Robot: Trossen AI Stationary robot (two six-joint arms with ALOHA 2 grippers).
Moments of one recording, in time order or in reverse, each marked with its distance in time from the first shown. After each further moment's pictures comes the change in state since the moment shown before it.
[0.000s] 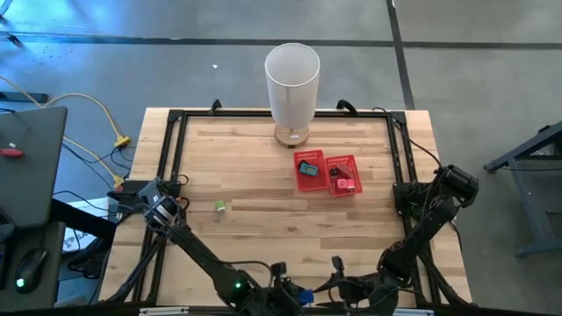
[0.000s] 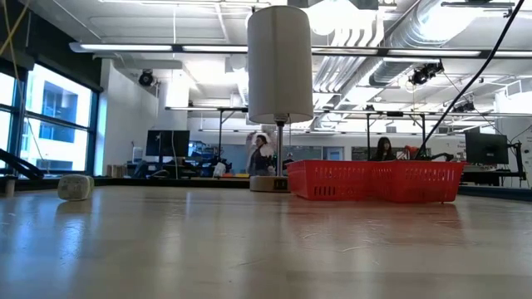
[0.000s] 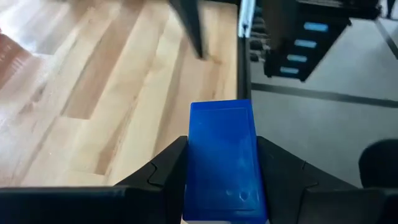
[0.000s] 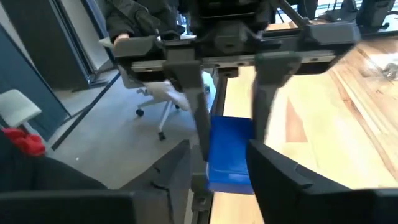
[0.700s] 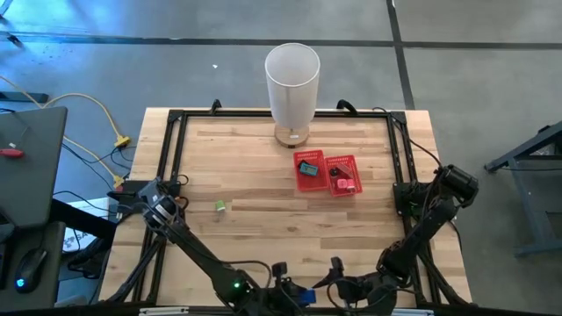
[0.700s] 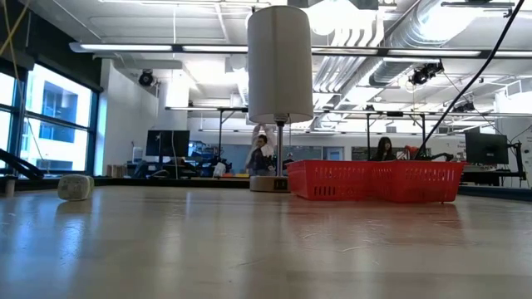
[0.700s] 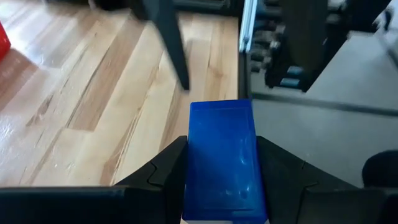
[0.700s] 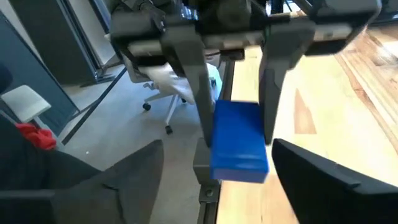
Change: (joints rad) left arm 0.004 -0.007 0.000 0.034 -0.036 0.028; right arm -0.012 0.000 -0.001 -0.014 -0.040 0.033
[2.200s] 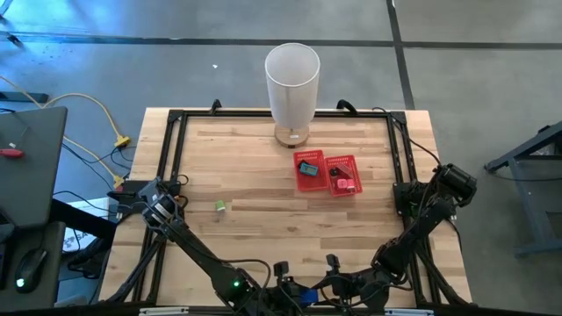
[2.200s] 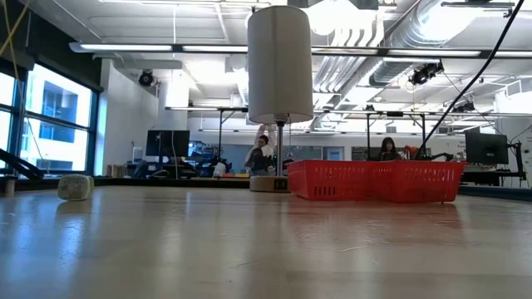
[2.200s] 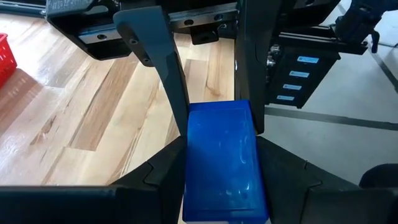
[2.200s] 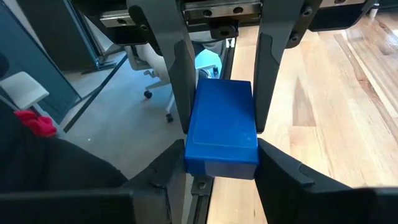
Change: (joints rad) left arm -0.001 -0.017 0.001 0.060 -0.021 0.052; right arm -0.040 0.000 -0.001 -0.042 -0.087 -0.004
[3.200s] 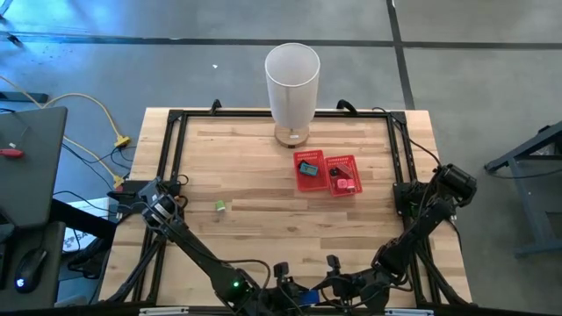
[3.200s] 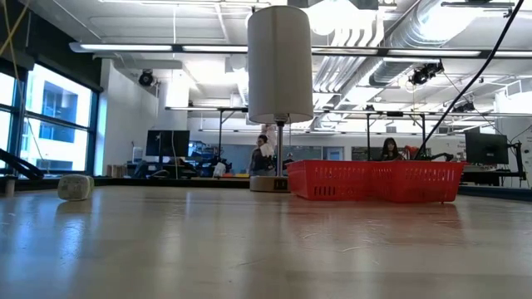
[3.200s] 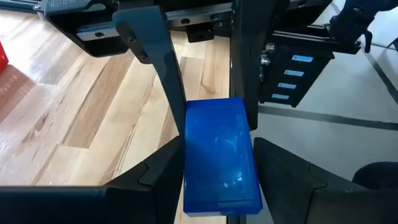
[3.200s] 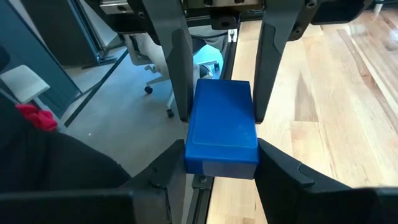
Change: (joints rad) left arm -0.001 0.001 0.000 -0.004 0.014 -0.018; right arm 0.001 0.000 0.000 -0.013 -0.006 0.004
